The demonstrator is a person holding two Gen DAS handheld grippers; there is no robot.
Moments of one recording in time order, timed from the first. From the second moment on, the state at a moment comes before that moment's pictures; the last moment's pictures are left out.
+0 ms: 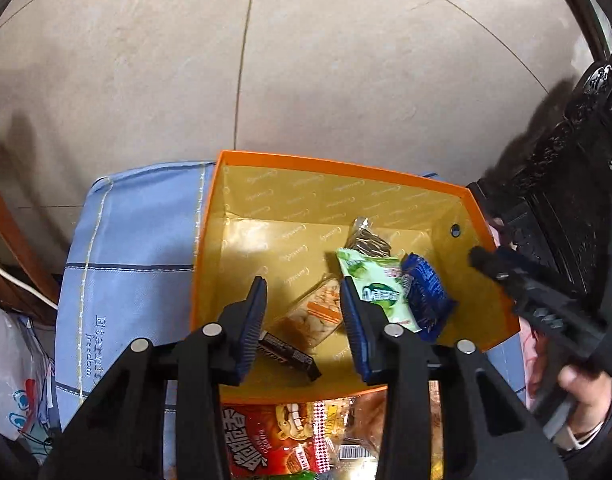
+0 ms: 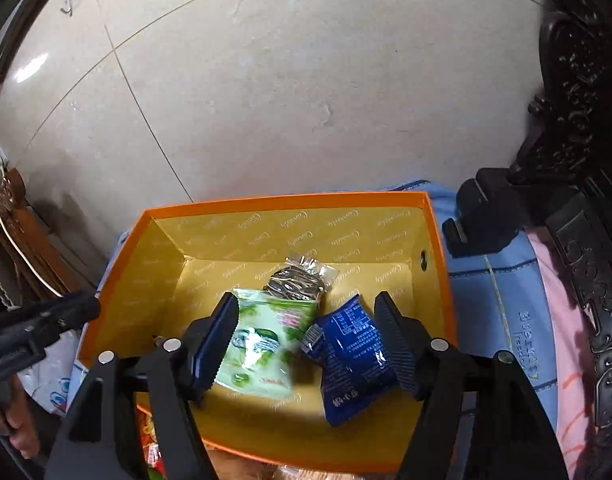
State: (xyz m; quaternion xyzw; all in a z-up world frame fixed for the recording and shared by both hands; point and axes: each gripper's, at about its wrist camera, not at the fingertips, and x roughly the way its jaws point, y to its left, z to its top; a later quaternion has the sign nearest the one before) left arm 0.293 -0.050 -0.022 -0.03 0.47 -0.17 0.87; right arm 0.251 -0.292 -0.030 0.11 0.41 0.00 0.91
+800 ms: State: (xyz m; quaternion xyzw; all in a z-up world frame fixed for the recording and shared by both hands) left arm 0.194 -0.137 -0.101 0.04 0.56 -0.27 0.78; right arm 0.080 -0.315 -0.048 0.18 0.46 0.10 0.87
